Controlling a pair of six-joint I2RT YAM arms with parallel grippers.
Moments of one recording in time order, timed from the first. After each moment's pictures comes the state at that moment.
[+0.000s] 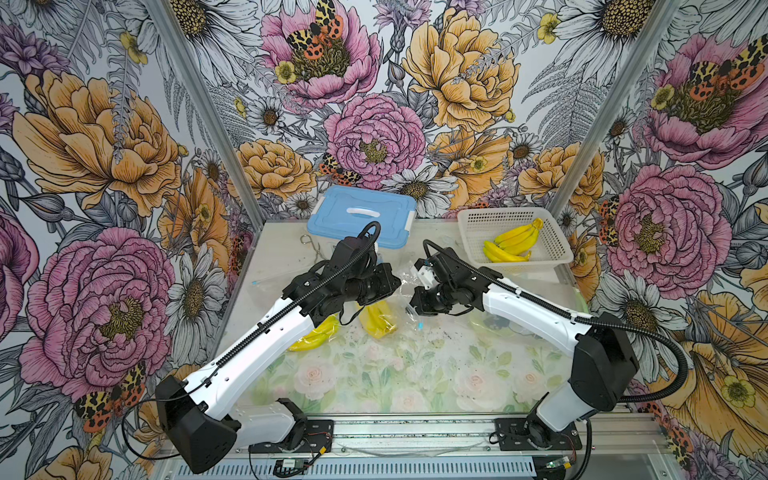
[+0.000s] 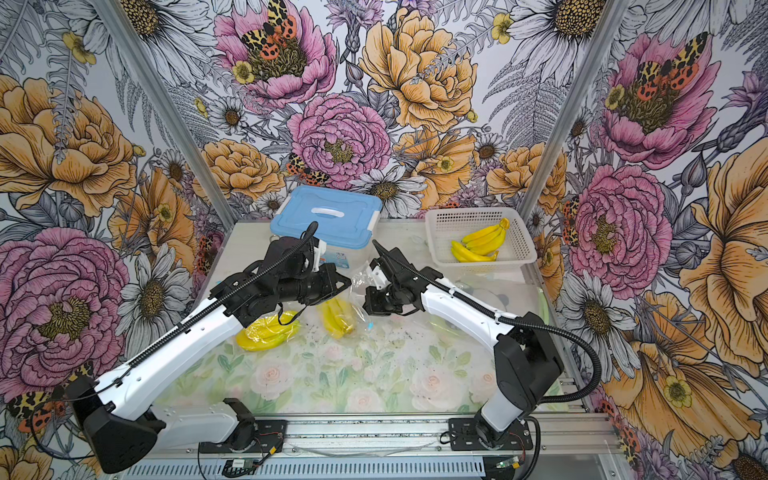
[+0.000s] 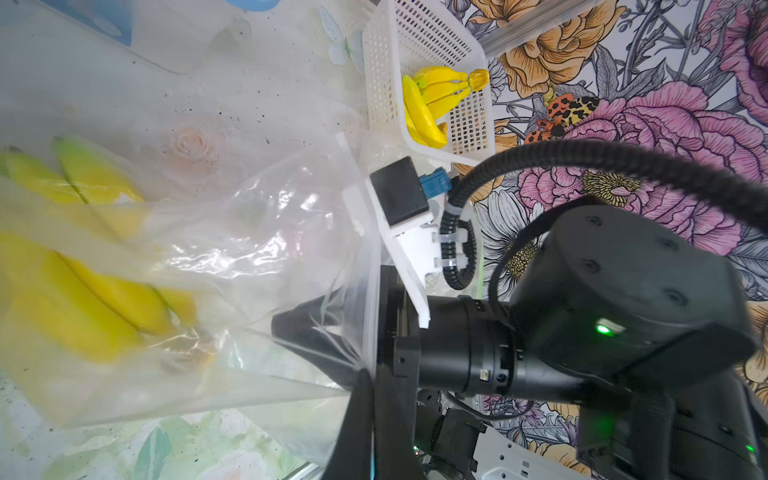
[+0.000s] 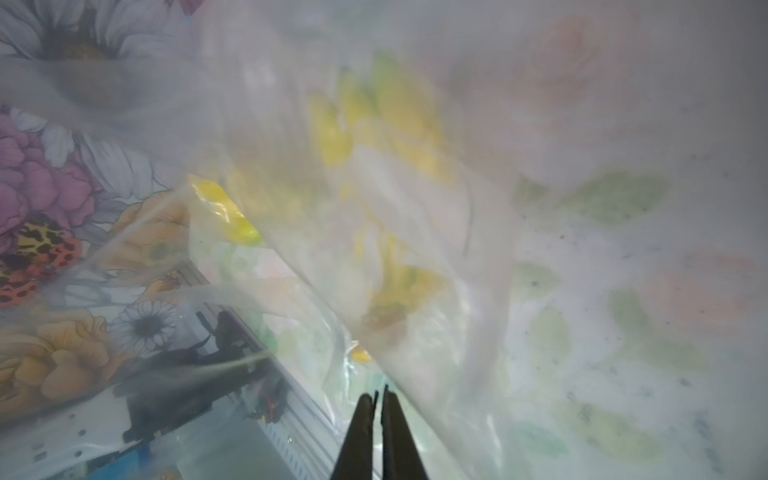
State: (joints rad) left arm -0.69 1.25 1.28 -0.70 0.20 -0.94; right arm 0.69 1.60 1.30 -0.64 -0.47 0.56
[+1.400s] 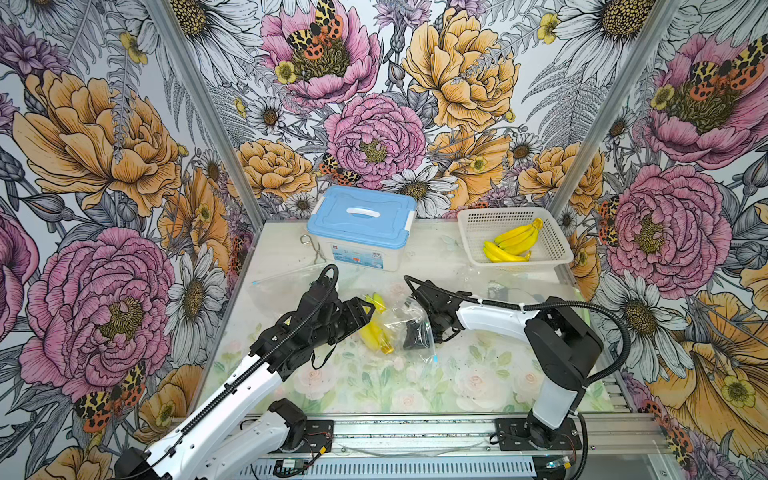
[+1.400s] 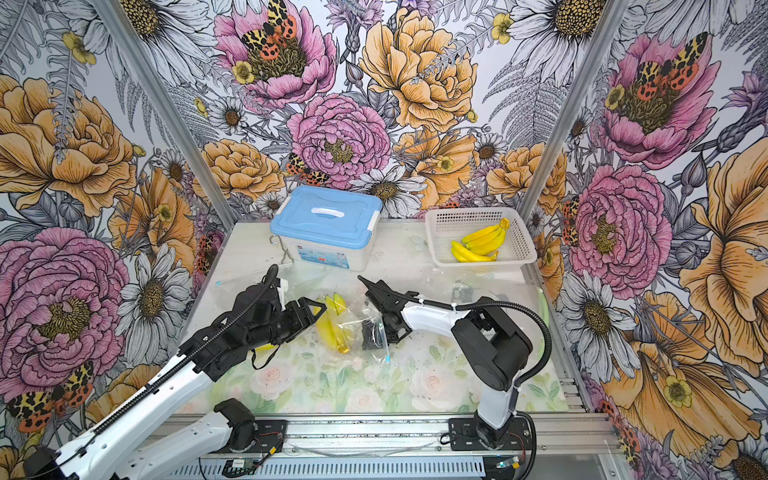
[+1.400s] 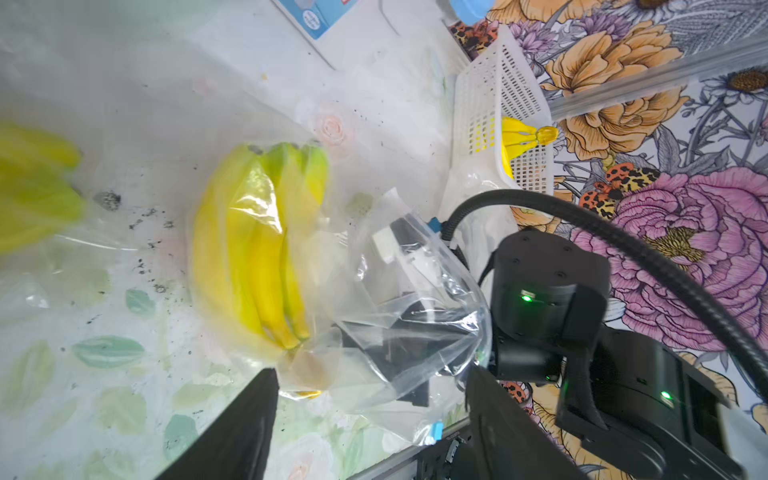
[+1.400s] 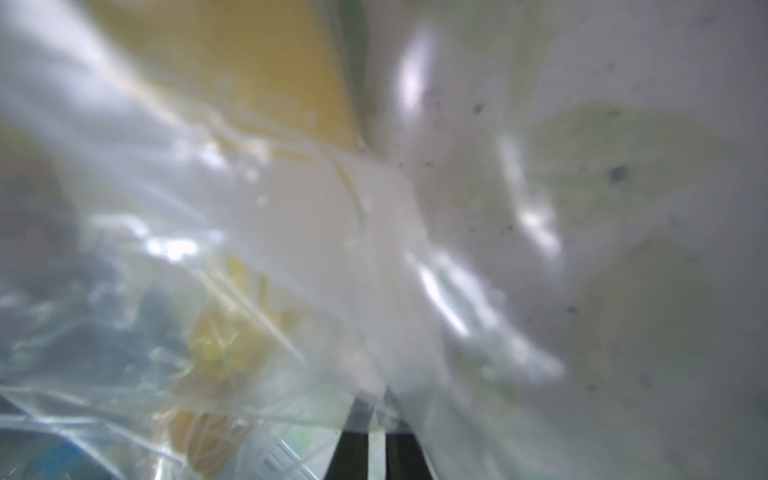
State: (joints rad) left arm -0.58 0.84 0.74 -0.62 0.09 -1.04; right arm 0.75 1.78 1.07 -0.51 -0.51 0.57
